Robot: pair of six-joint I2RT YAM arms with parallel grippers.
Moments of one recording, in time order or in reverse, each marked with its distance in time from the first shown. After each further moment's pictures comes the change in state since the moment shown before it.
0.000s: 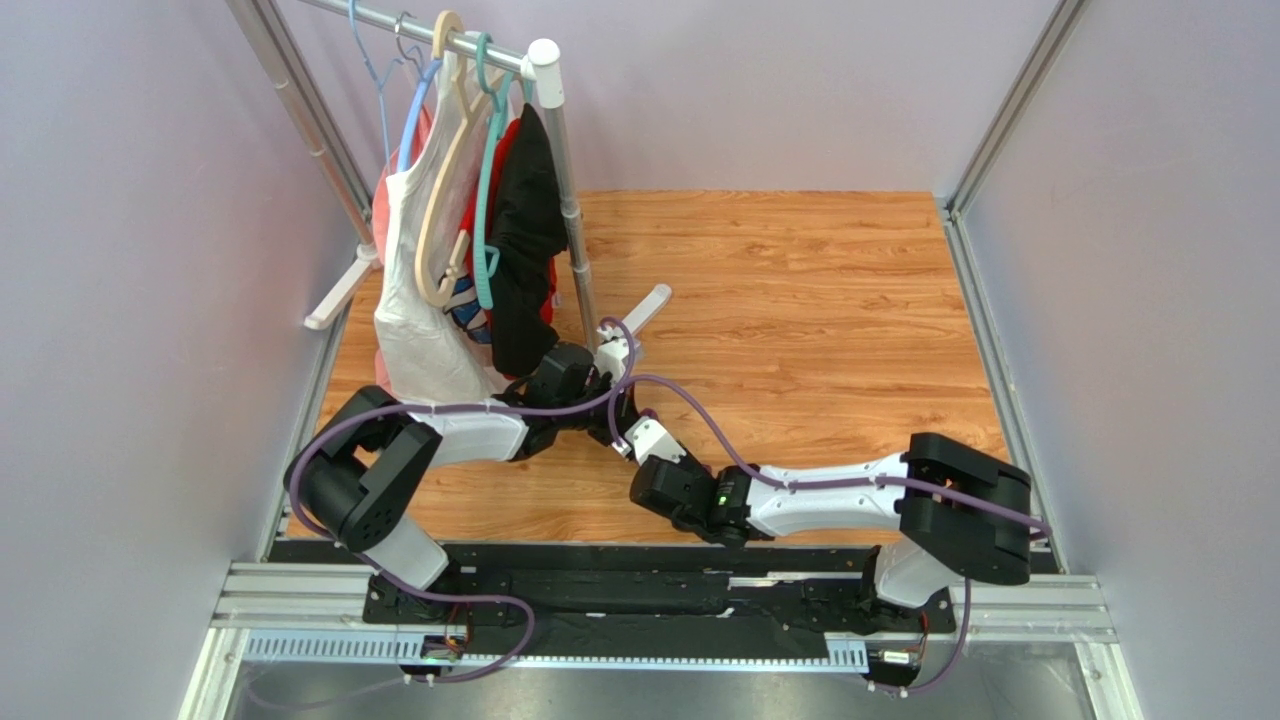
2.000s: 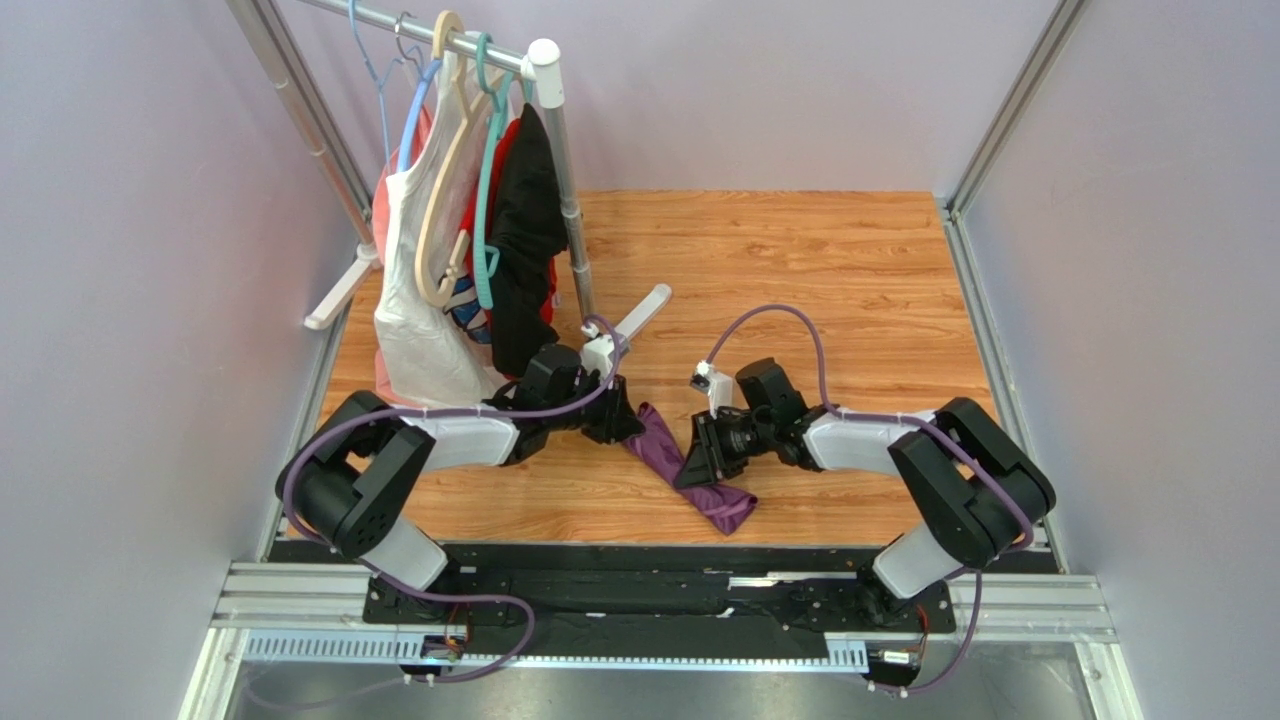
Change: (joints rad) left arm 0.032 -0.032 -0.051 0.063 -0.011 -0.061; right arm -0.663 0.015 -0.174 0.369 -1.208 0.049
